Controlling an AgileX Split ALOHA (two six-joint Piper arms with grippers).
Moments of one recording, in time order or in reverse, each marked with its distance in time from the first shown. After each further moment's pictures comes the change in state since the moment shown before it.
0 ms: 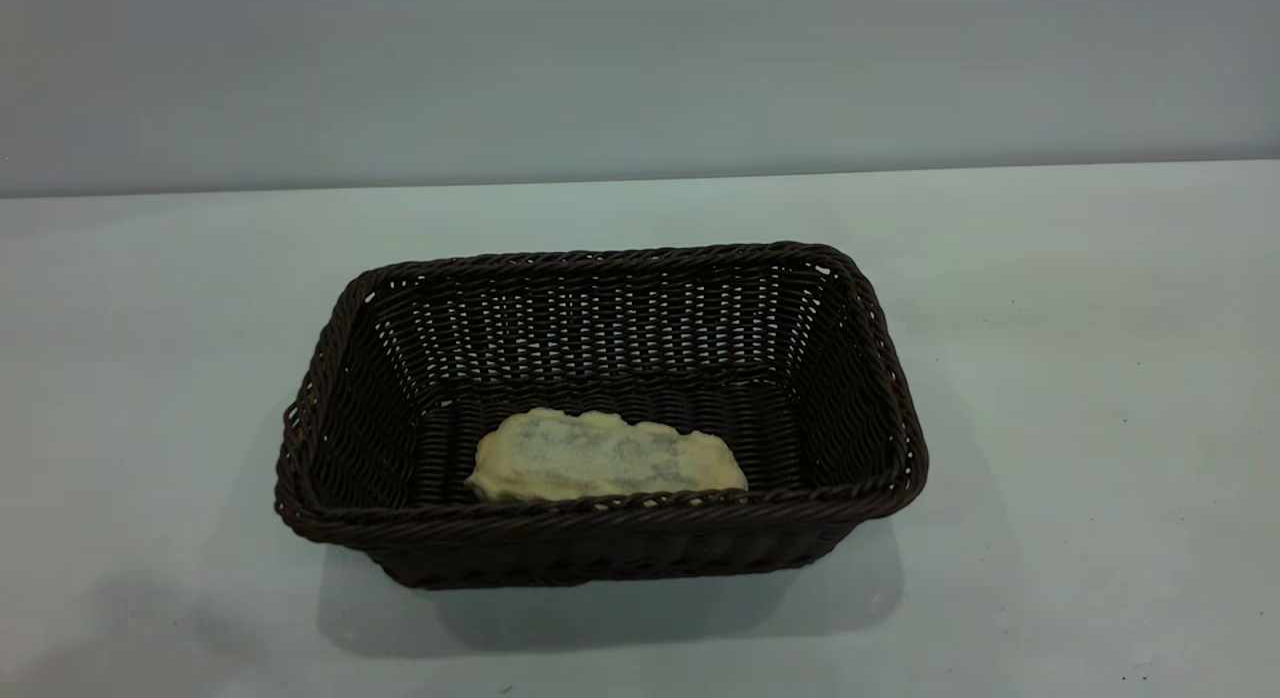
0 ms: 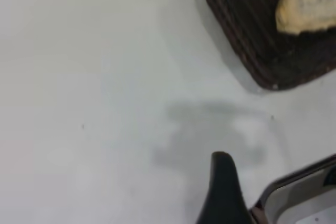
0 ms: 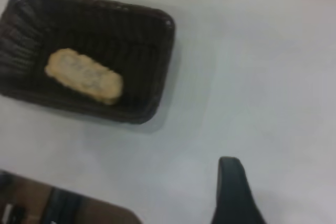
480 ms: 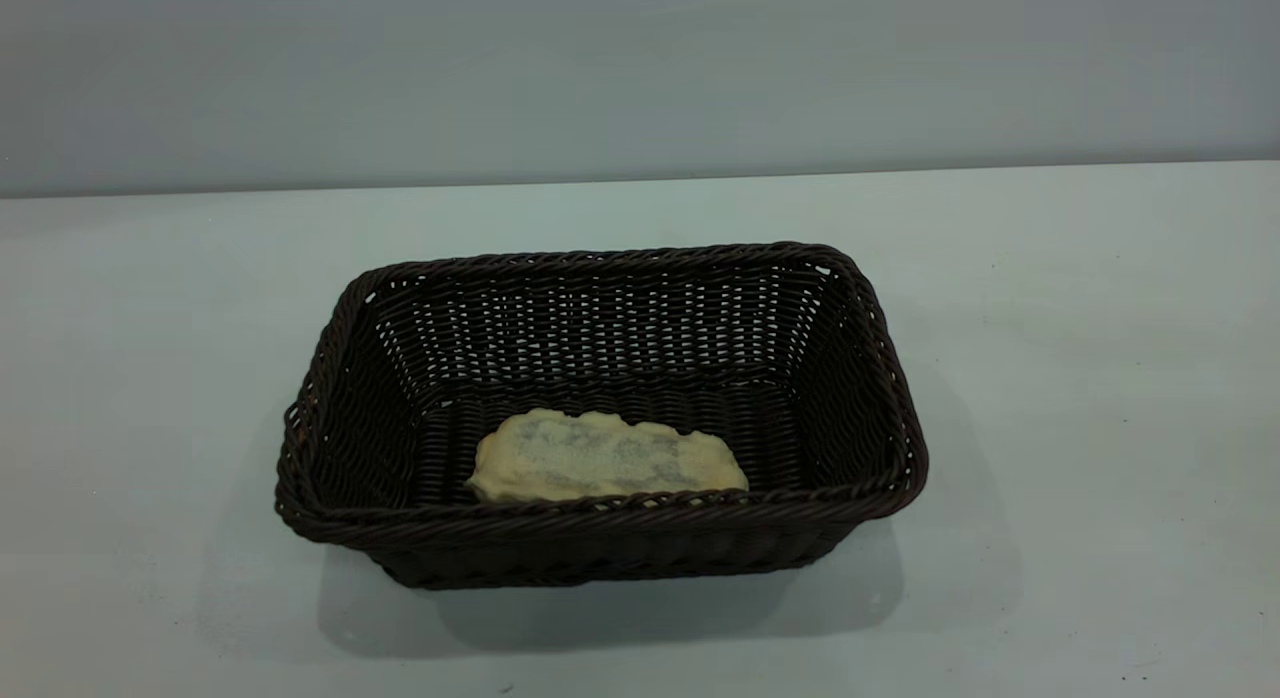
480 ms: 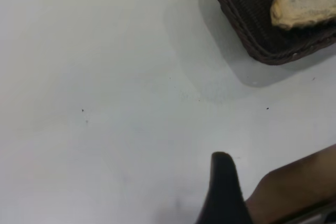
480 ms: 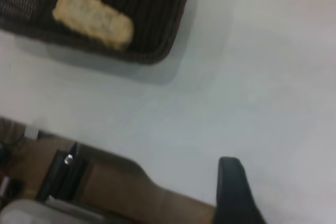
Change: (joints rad) left arm 0.000 -0.587 0.334 0.002 0.000 -0.039; right arm 0.000 -0.320 0.343 0.027 0.000 -0.062
